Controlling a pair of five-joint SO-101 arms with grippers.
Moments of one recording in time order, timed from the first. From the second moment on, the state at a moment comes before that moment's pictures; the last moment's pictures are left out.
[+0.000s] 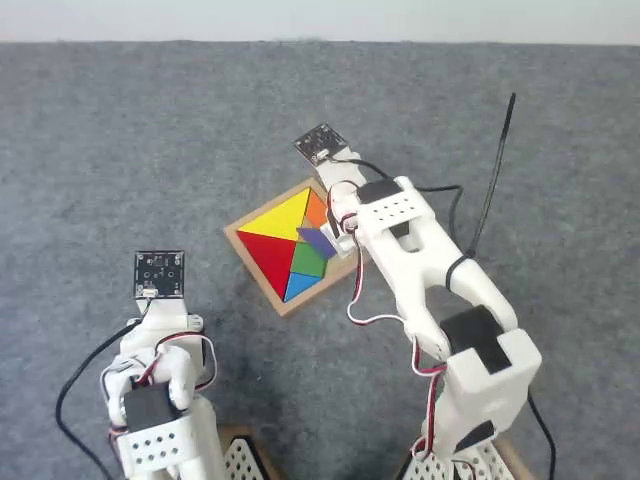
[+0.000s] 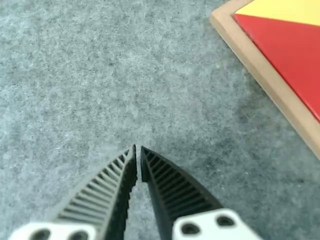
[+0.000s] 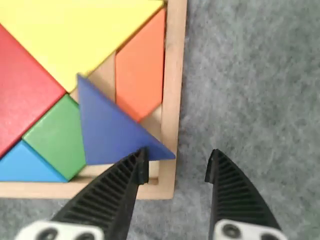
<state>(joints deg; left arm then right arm) -22.0 -102.8 97.0 72.0 -7.6 -27.7 13.8 13.4 52.8 13.6</state>
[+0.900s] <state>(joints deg) -22.0 -102.8 97.0 72.0 -7.6 -35.3 21.6 3.8 49.8 13.7</state>
